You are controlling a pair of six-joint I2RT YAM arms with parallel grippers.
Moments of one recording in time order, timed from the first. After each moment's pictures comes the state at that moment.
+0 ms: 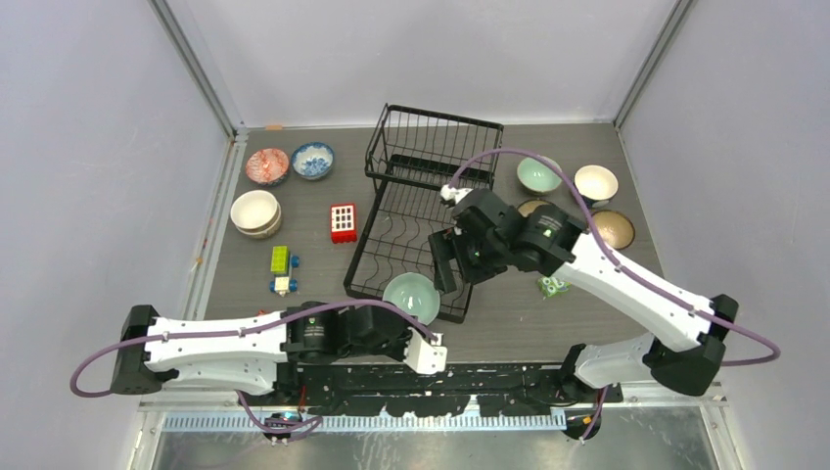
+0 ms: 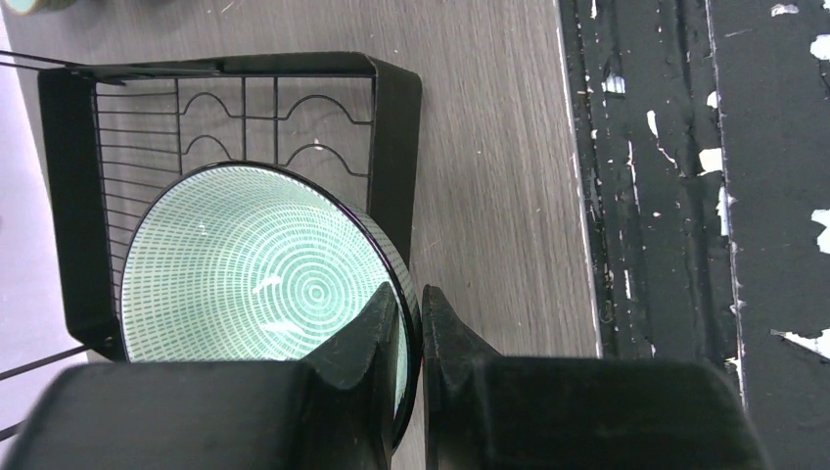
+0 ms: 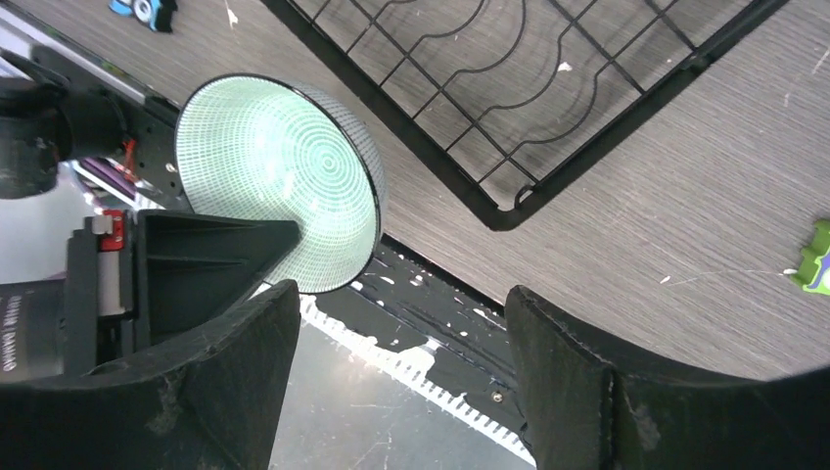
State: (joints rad) left arm -1.43 0.99 0.79 -0.51 -0.16 0.57; right arm 0.95 1.28 1.45 -1.11 0.02 0.55
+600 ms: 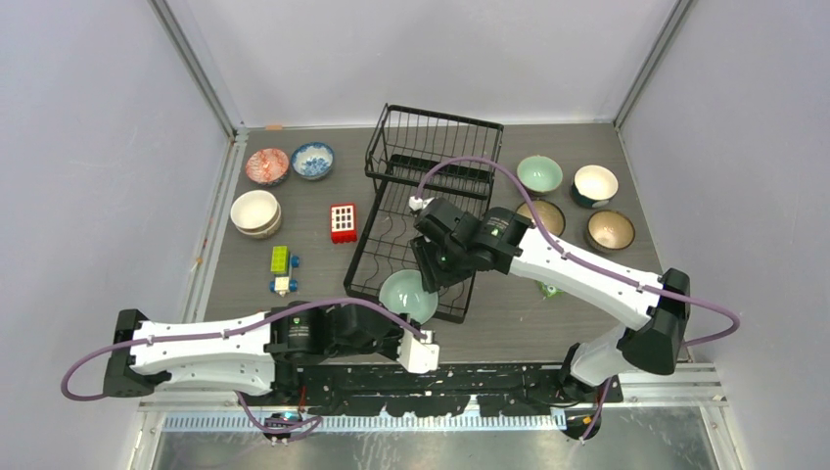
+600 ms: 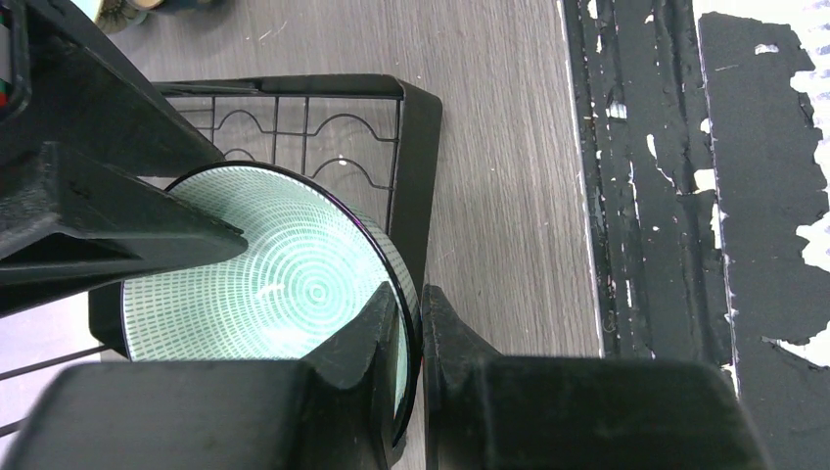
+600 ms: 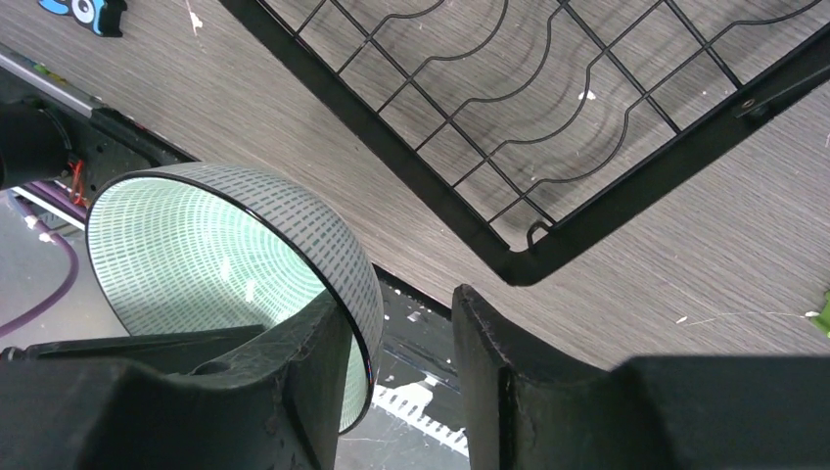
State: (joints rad) left arm -1.44 0.92 0.80 -0.51 -0.16 0.58; right arm 1.03 1.47 1.45 -1.02 0.07 0.55
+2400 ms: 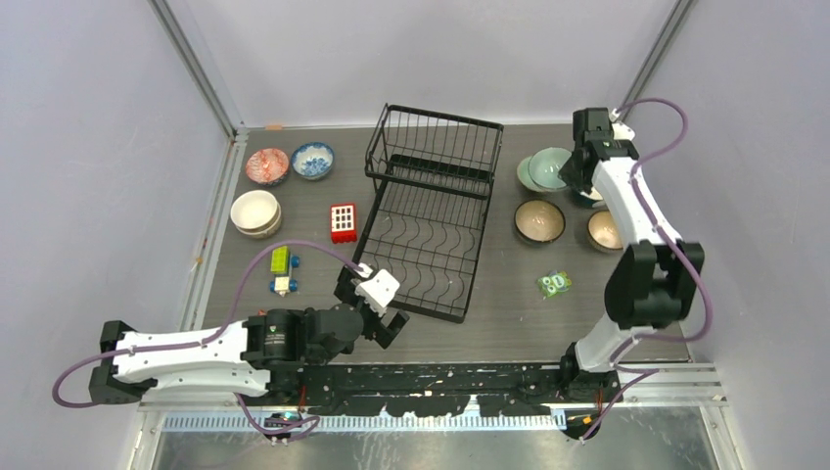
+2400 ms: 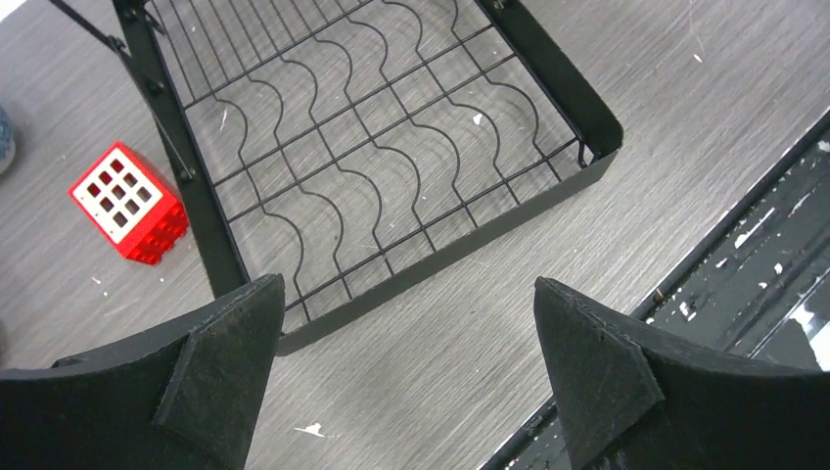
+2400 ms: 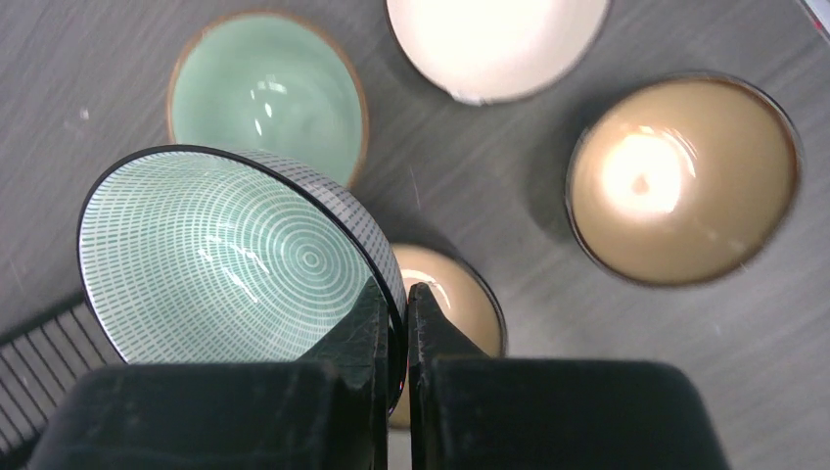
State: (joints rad) left arm -1.44 0.73 0.67 -0.42 -0.67 -0.16; right arm 0.01 1.60 1.46 -0.79 0.33 0.67
